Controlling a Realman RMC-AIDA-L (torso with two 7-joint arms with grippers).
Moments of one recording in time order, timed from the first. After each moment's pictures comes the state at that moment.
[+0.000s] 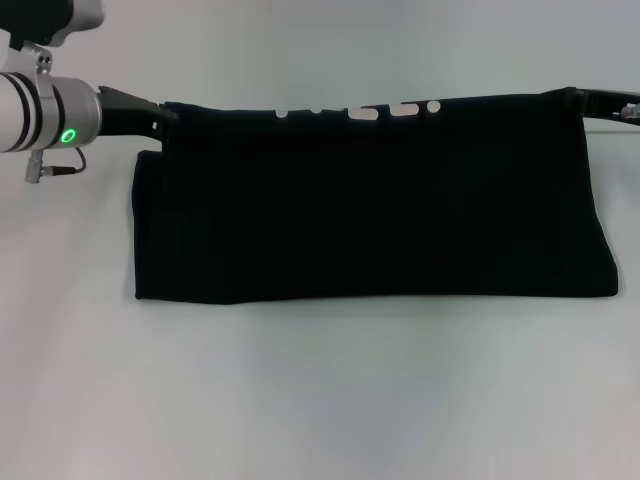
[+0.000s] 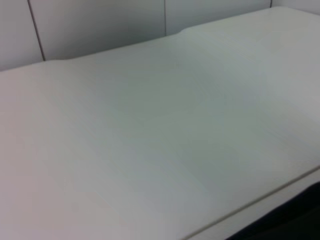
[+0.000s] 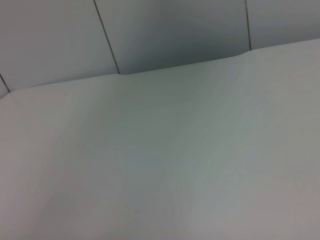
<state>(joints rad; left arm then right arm) -0.90 -2.00 0.71 0.54 2.39 0.72 -1.89 0.90 1.94 -0.41 -0.34 -2.20 -0.68 1.80</state>
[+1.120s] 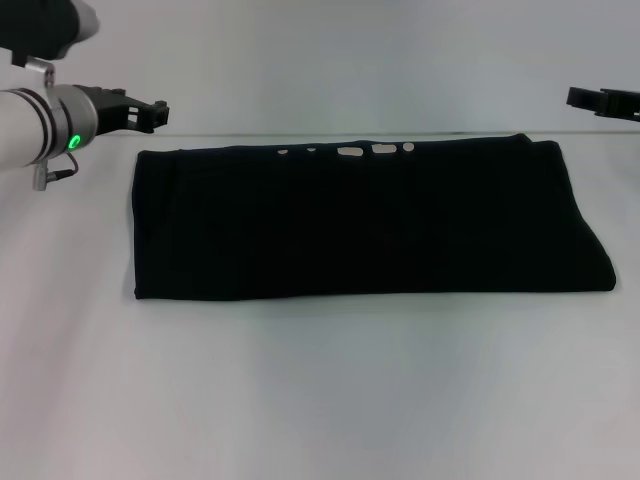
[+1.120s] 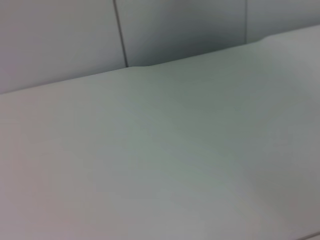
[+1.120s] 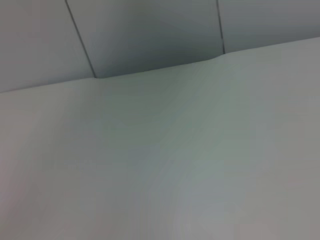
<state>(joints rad) -0.90 -2.06 0.74 0.49 2.38 0.39 -1.94 0.88 1.94 -0.43 -0.37 -2.20 -0.65 1.83</state>
